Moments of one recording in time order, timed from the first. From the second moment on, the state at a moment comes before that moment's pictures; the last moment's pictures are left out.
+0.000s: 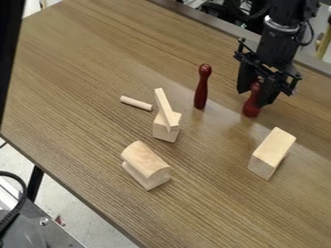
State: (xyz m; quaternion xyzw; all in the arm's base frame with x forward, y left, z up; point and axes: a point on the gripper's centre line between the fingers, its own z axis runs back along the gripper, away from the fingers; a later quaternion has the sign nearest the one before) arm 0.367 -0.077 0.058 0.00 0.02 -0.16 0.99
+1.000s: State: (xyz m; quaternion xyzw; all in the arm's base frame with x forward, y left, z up) arm 0.349 -0.129 0.083 0.06 0.02 -0.20 0.98
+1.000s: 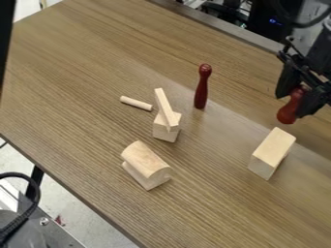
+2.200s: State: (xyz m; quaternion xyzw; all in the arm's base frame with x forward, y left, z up) arm 0.324 -0.128 0.089 -0.05 0.03 -0.17 0.98
